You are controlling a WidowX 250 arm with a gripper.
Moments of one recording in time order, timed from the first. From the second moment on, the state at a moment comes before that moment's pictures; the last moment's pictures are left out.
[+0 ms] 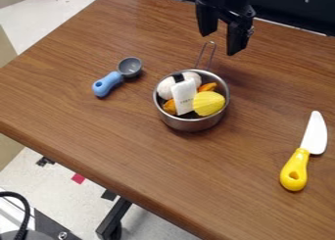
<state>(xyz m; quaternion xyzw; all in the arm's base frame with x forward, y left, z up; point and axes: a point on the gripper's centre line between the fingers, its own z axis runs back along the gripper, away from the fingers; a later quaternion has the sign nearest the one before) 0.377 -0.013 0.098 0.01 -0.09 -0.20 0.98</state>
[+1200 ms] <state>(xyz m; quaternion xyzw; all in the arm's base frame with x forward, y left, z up) 0.354 0.062 0.107 0.01 -0.06 -0.21 0.98</state>
